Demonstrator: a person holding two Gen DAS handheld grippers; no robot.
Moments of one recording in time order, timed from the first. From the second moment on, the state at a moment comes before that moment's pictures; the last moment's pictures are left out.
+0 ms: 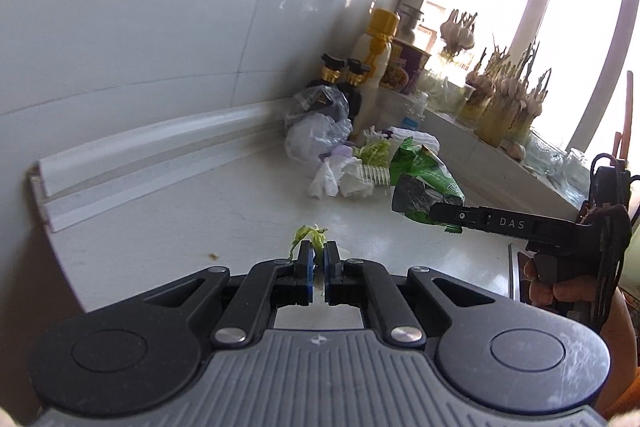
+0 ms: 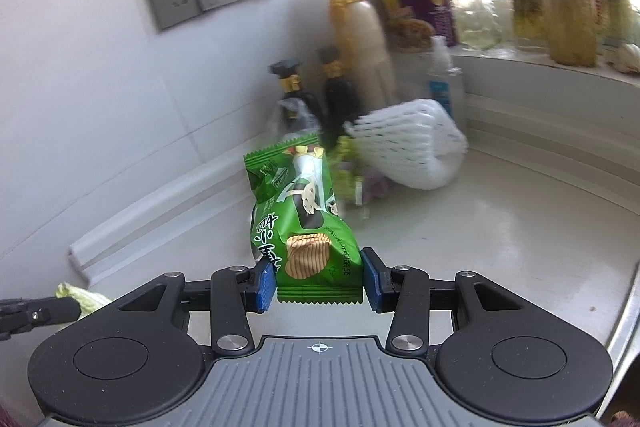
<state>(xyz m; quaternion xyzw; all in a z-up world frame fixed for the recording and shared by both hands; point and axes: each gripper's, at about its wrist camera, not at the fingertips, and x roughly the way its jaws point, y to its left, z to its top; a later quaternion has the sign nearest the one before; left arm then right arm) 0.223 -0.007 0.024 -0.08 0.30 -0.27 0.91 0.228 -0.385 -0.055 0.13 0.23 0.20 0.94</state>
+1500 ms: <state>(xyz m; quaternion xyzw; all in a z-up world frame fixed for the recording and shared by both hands) 0.106 0.159 -0.068 -0.24 0.30 -0.09 0.92 0.124 -0.187 -0.030 -0.11 0.20 0.49 0.84</state>
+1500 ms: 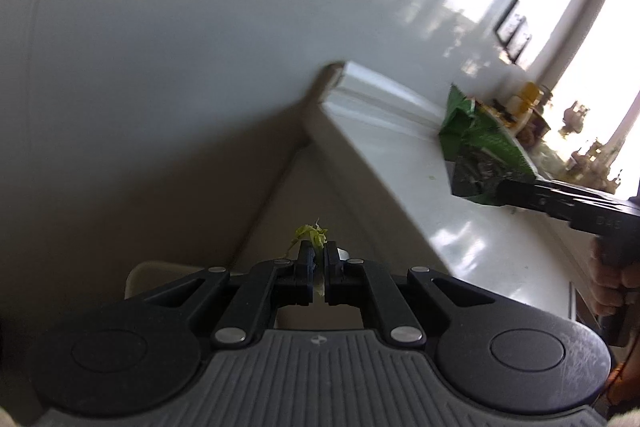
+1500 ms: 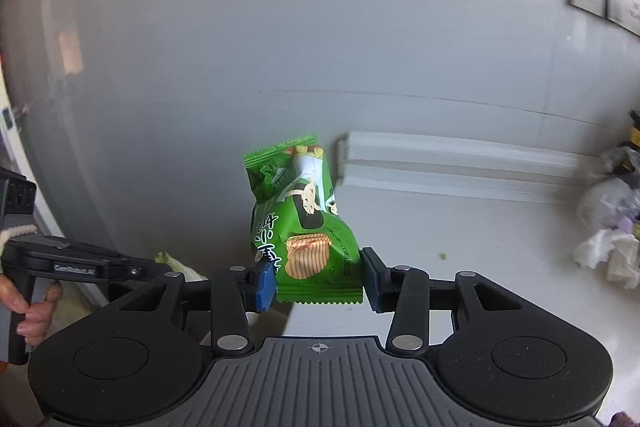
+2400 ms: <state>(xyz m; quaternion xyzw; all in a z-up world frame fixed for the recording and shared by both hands) 0.113 0.173 -0.214 -0.32 0.38 0.04 0.87 0.061 -0.067 -0.118 -0.26 0.28 0.49 0.79</state>
